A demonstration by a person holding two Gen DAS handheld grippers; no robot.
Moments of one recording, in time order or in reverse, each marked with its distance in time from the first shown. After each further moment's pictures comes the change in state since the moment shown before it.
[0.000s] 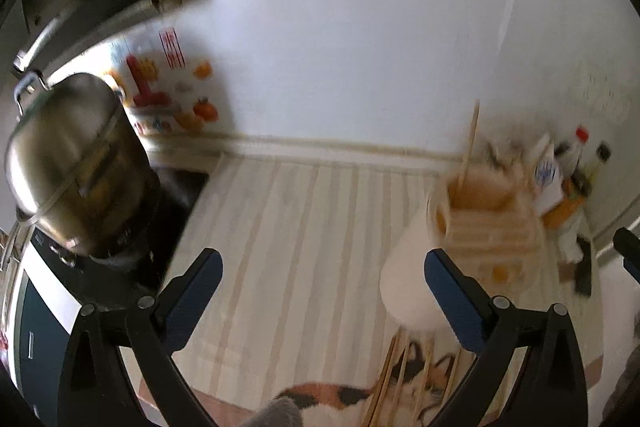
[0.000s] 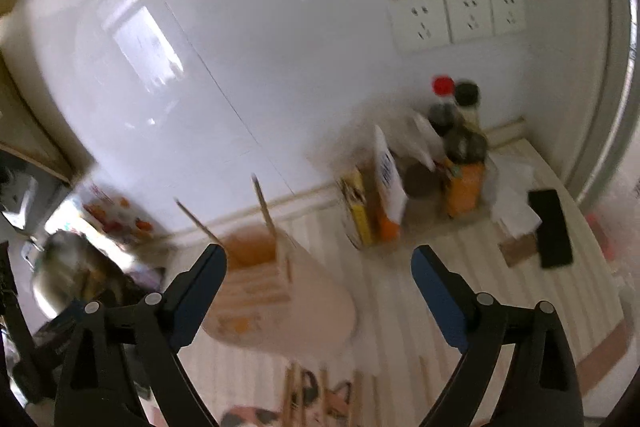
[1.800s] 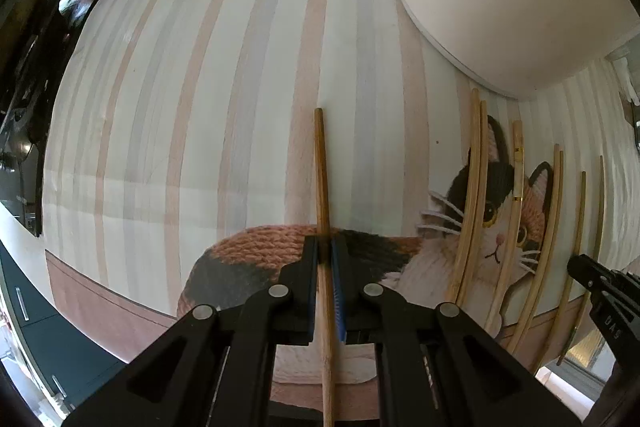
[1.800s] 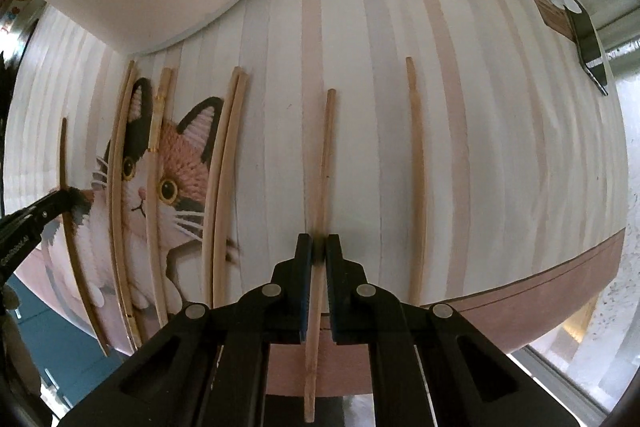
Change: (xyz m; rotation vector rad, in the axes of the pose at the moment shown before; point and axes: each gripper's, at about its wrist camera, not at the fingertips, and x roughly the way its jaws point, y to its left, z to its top) left arm 0.165 -0.033 -0.181 0.067 0.577 -0.035; right arm 0.133 -0.079 -0.242 -0.207 0.747 -0.303
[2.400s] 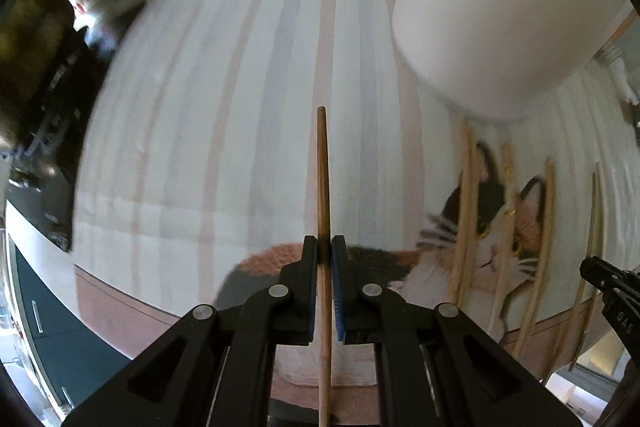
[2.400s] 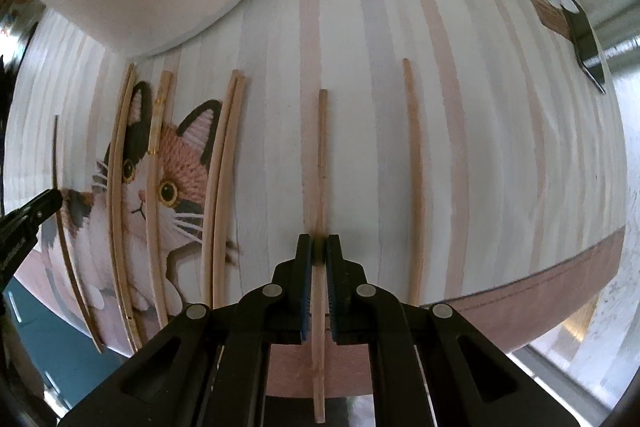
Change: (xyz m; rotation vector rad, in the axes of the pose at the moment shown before) left arm -0.045 -0.003 0.000 0.028 -0.162 0.076; right arm -0.004 0.022 0.023 0.032 -0.028 0.012
